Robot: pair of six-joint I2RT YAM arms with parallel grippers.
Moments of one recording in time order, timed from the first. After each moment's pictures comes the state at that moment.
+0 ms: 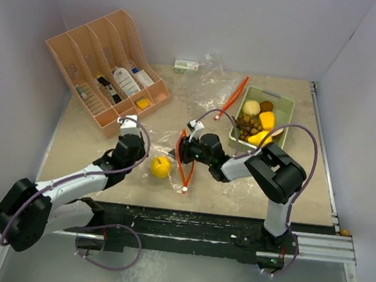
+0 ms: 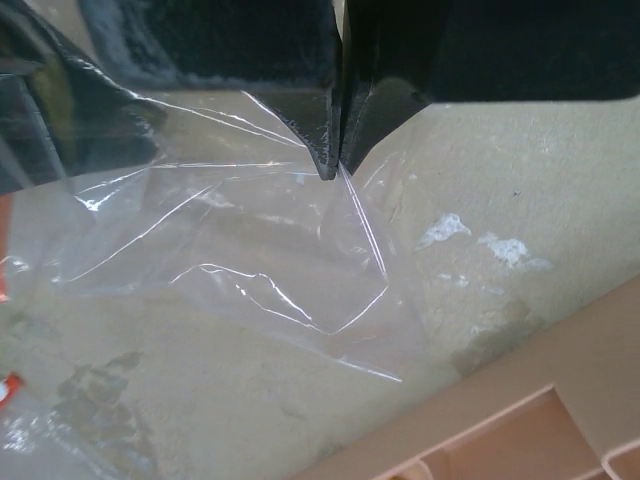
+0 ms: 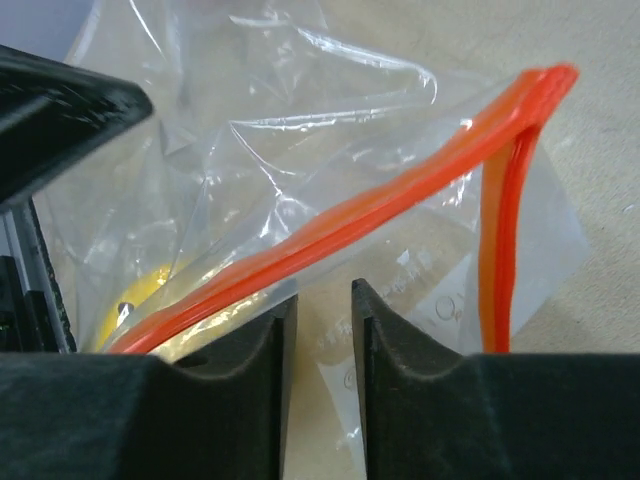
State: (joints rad) left arm -0.58 1.06 0.41 0.19 -0.48 -0.49; right arm 0.77 1.91 0.76 0.81 -0.26 0.50
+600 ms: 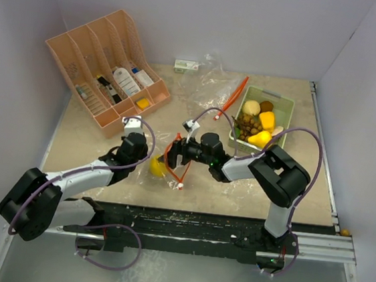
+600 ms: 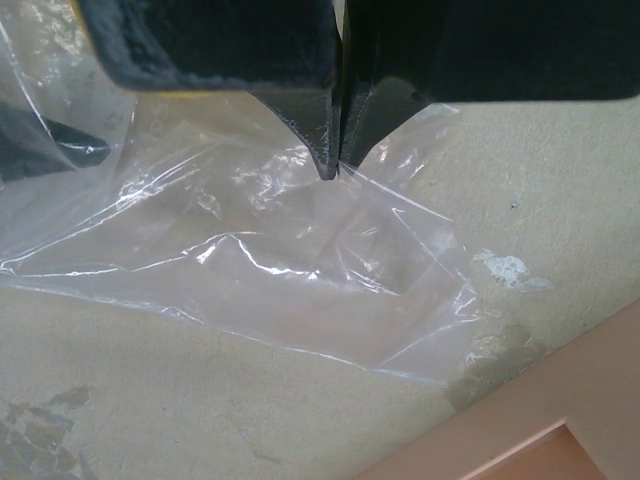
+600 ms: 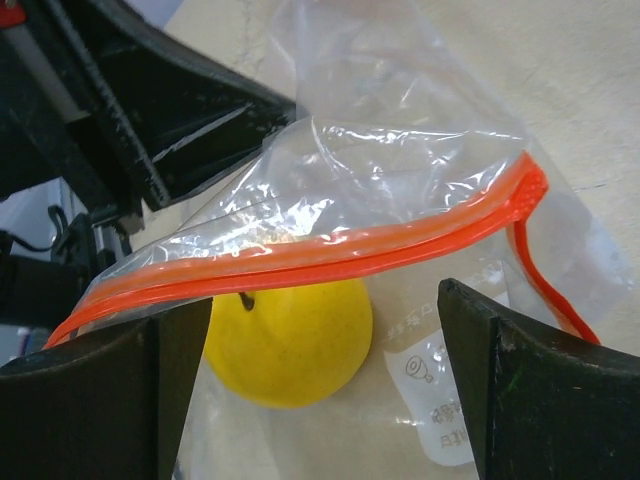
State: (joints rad) left arm -0.58 1.19 0.44 0.16 -0.49 -0.49; right arm 0.78 1.85 0.76 0.82 -0.37 0.50
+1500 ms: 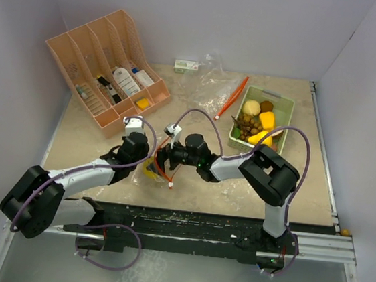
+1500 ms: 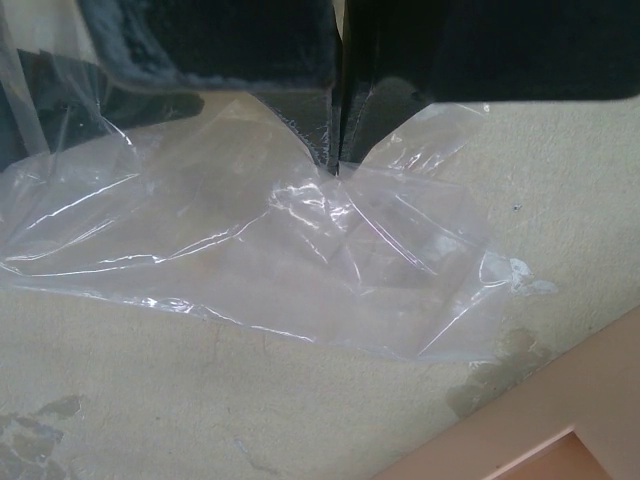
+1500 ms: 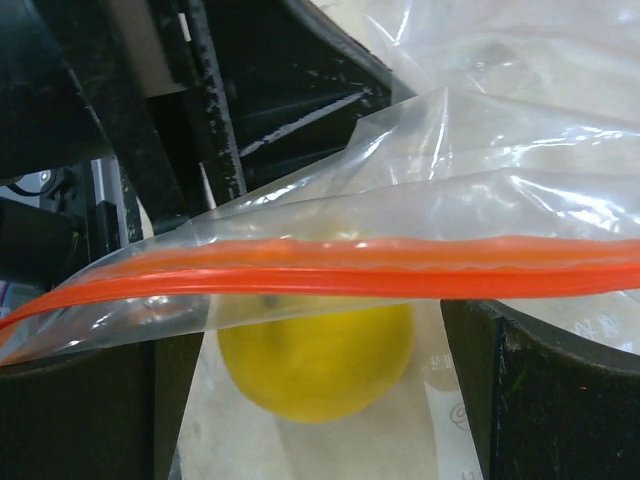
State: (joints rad) left arm -0.58 1.22 0.45 0.16 -0.48 -0.49; right arm 0.89 1.93 0.88 0.71 -0.40 0.38
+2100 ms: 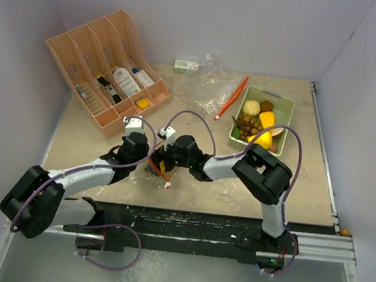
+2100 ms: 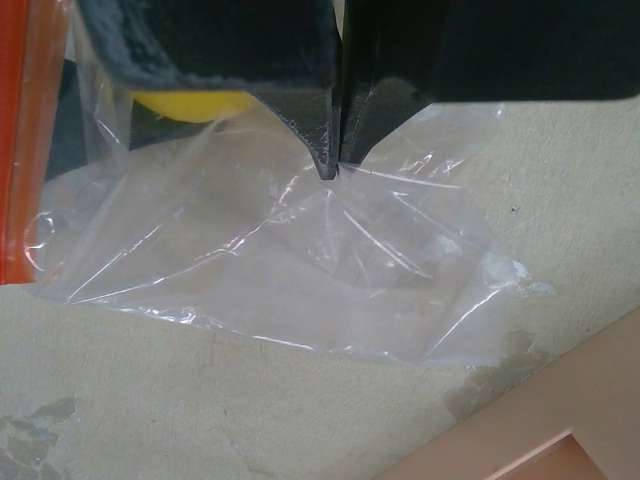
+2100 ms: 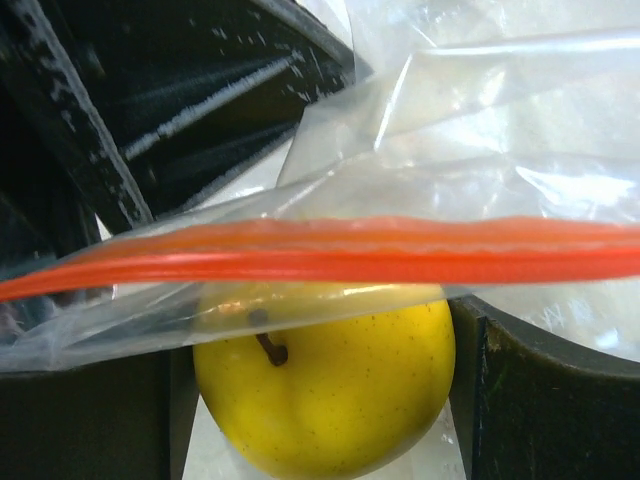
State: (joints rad) left arm -0.58 1.22 0.45 0.15 -0.48 -0.49; right arm 0.94 2.00 0.97 0.59 -0.27 0.31
